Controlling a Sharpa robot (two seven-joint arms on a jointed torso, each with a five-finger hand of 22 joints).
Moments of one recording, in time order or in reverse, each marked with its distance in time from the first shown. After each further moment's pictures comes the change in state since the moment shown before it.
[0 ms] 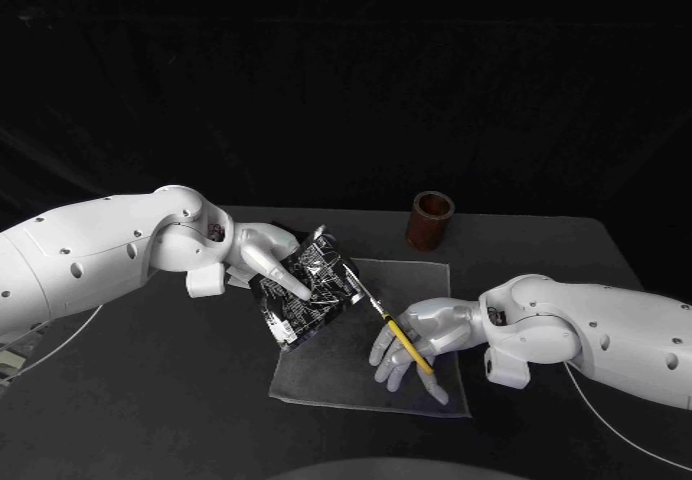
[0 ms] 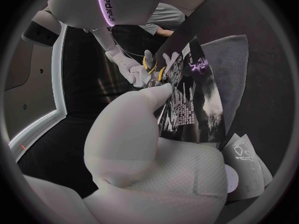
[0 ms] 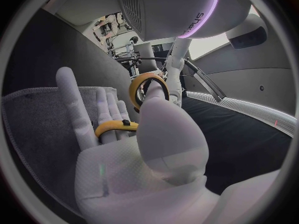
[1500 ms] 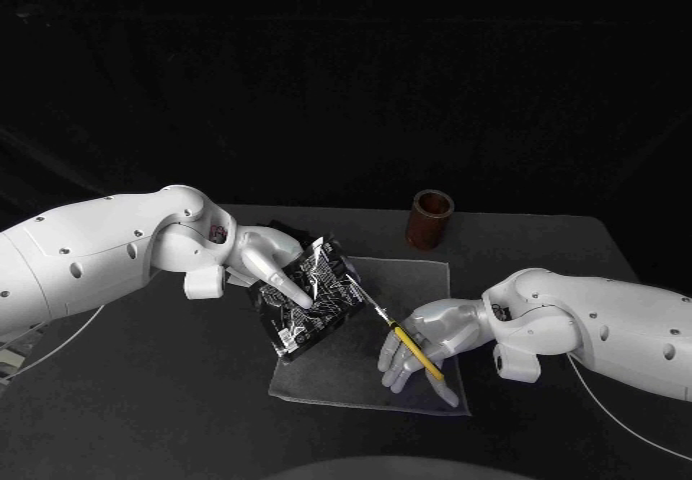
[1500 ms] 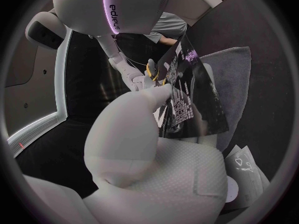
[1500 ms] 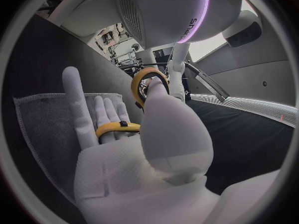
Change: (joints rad) left arm 0.000 0.000 0.000 0.021 0.009 0.071 -0.006; left_hand 0.000 0.000 0.000 0.000 0.000 0.001 0.000 -0.007 0.007 0.007 -0.007 0.000 0.003 0.007 0.000 0.004 0.008 0.006 0.003 -0.003 0.003 0.003; right arm 0.005 0.006 0.002 -0.048 0.013 0.125 -0.048; right_hand -0.031 -0.112 0.178 0.023 0.000 -0.069 -0.002 0.067 -0.019 -0.142 0.043 0.025 -0.040 -0.193 0.043 0.000 -0.113 0.092 -0.047 0.046 0.008 -0.027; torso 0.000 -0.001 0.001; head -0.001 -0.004
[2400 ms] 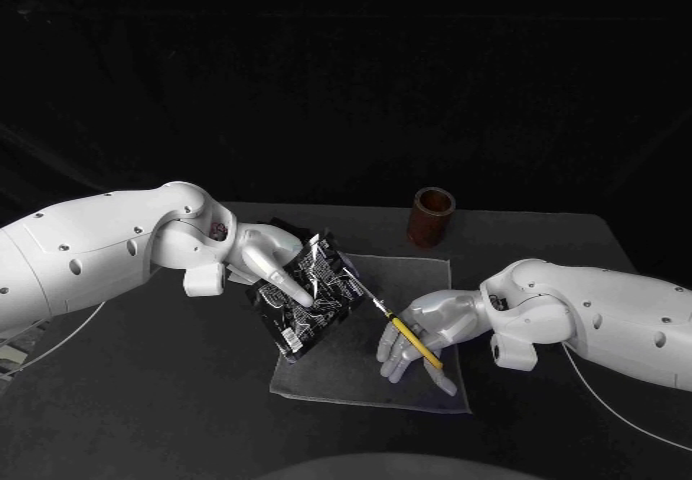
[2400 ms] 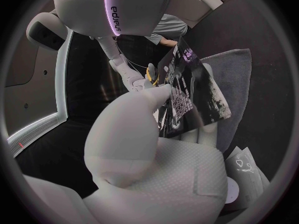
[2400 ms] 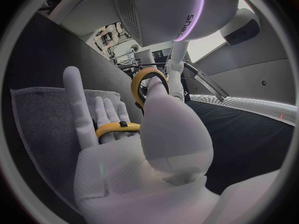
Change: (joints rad) left arm 0.001 -0.005 0.002 0.008 0.000 0.013 0.001; left_hand 0.000 0.000 0.000 0.000 0.000 -0.001 0.001 -0.003 0.000 0.003 -0.003 0.003 0.001 -0.001 -0.001 0.002 0.003 0.002 0.000 0.000 0.004 0.001; right arm 0.016 0.032 0.002 -0.048 0.012 0.033 -0.002; right_hand 0.000 0.000 0.006 -0.006 0.000 0.000 0.000 0.011 0.000 -0.002 -0.002 0.006 0.000 -0.012 -0.001 0.000 -0.006 0.010 0.000 0.000 0.004 0.000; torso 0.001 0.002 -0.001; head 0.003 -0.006
